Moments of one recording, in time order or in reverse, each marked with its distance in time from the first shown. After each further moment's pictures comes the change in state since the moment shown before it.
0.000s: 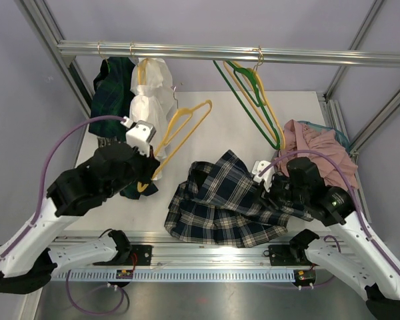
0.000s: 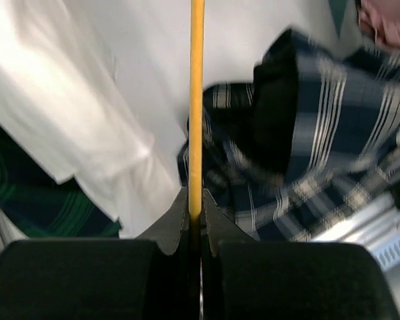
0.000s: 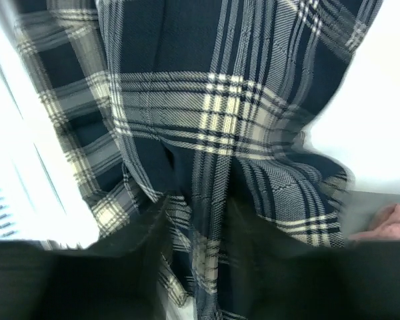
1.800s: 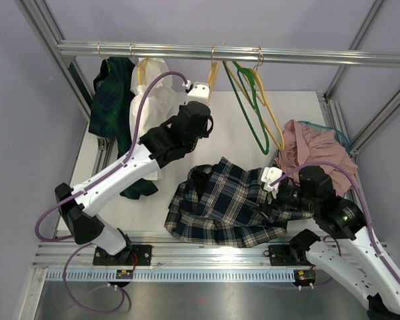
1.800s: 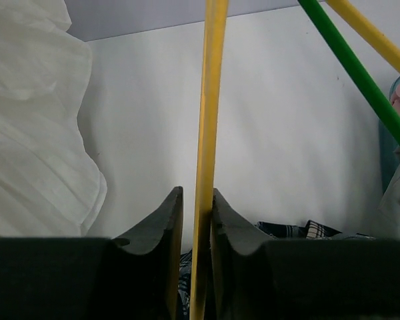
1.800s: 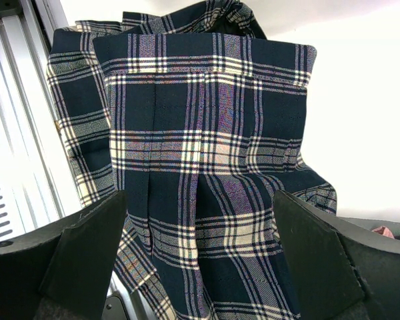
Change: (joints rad) left arm 0.018 0.660 0.241 0.478 -0.320 -0.028; right arm -0.001 -0.119 -0.049 0.065 -0.088 -0.012
